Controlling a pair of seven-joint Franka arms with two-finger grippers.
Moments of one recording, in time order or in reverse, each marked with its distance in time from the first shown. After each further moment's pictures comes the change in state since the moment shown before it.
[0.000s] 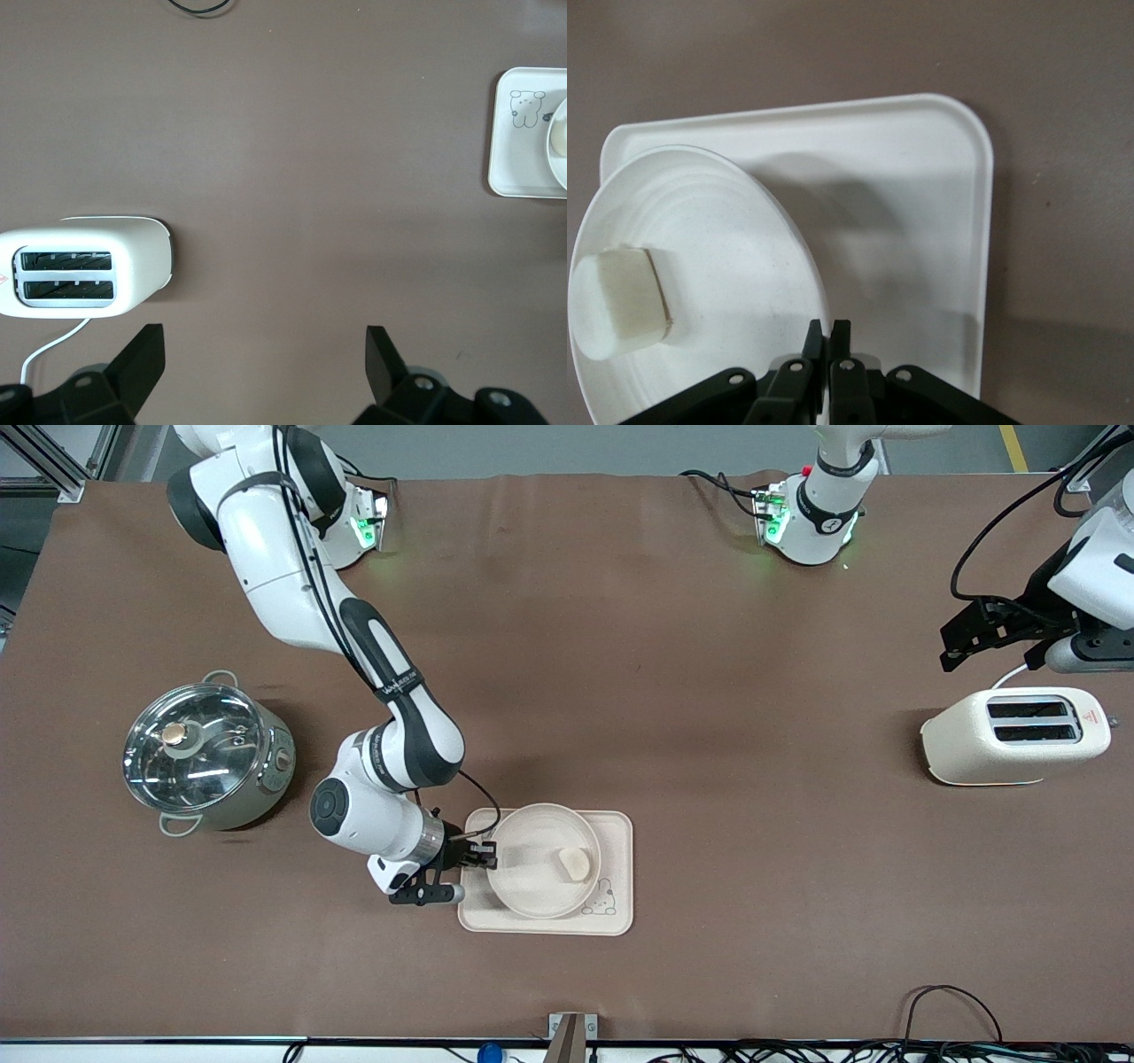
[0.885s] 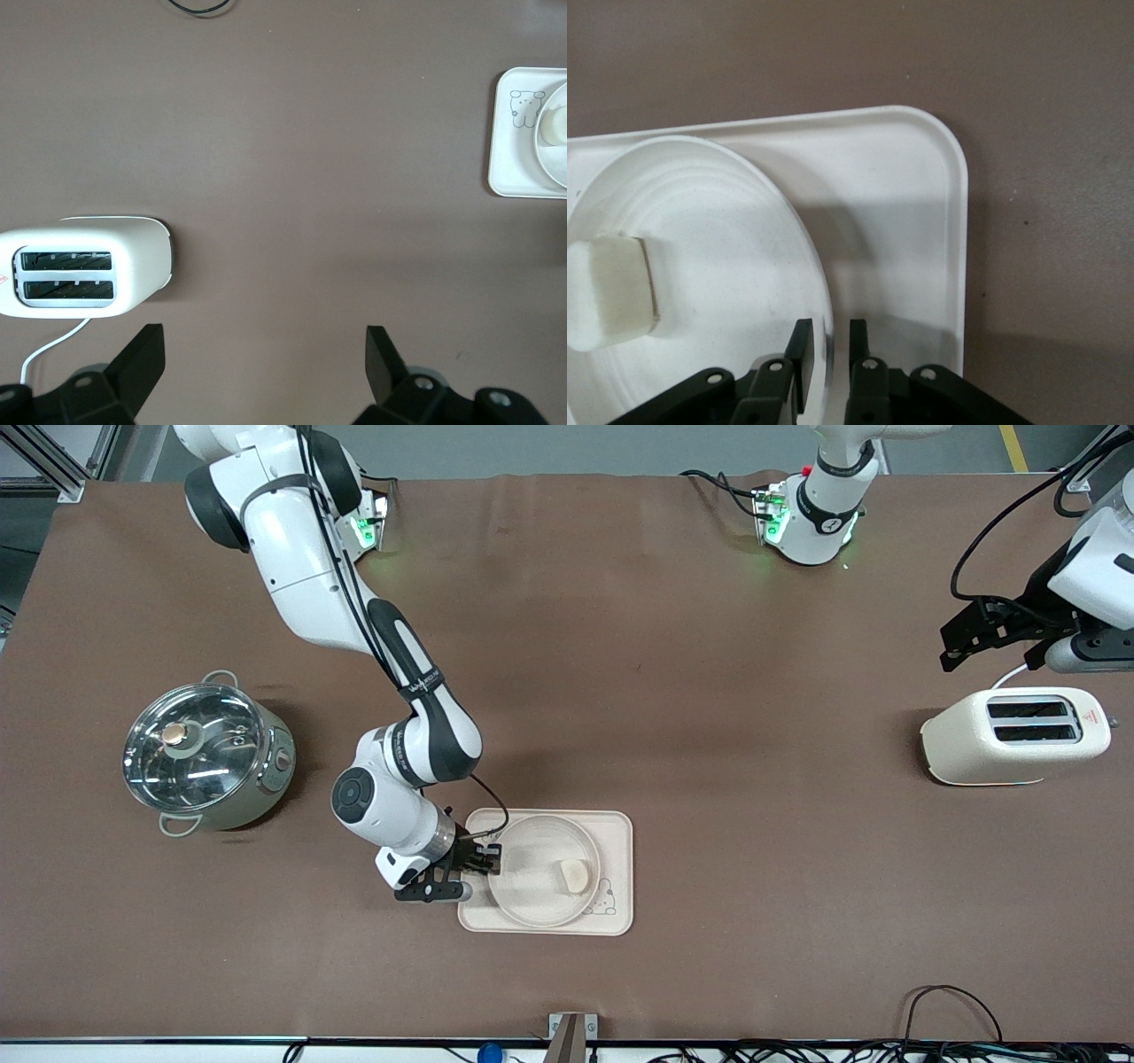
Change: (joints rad) left arm 0.000 0.000 0.000 0.000 0.000 0.000 0.000; right arm 0.084 0.055 -0.090 -0.004 -0.008 0.126 0.035
